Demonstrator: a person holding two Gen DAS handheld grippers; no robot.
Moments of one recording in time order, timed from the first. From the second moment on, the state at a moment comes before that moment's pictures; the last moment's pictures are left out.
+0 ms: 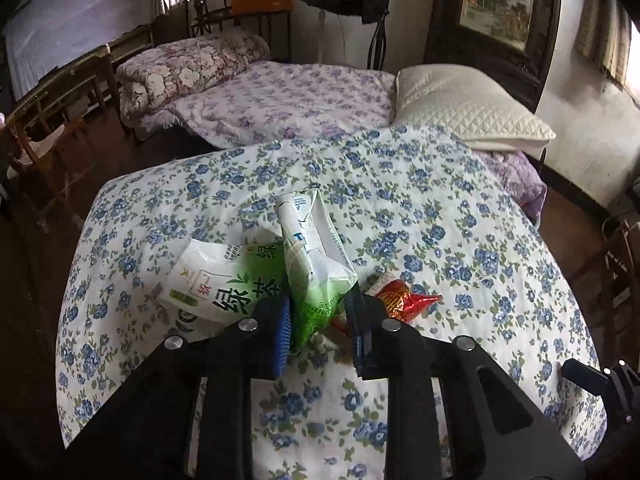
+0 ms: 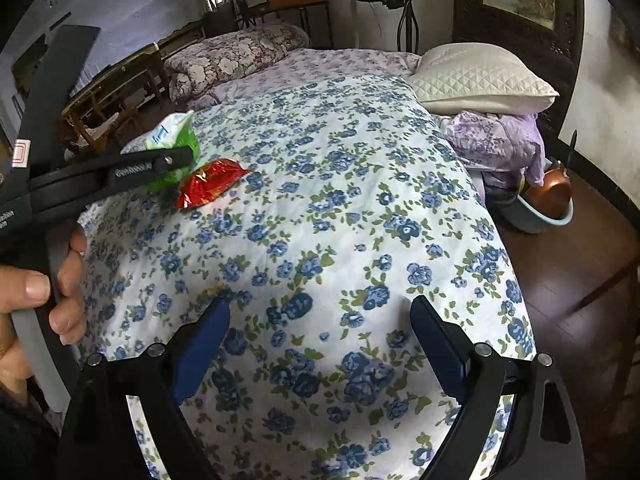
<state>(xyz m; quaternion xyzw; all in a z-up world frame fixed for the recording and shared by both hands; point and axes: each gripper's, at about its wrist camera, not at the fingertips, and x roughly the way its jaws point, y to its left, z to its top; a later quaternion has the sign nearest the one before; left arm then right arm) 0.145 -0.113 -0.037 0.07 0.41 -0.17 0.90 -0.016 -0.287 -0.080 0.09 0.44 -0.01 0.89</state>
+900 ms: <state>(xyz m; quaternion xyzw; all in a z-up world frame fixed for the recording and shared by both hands) 0.068 0.002 0.000 -0.07 0.45 -0.18 0.87 0.022 -0.260 -0.077 0.10 0.46 0.02 0.88</state>
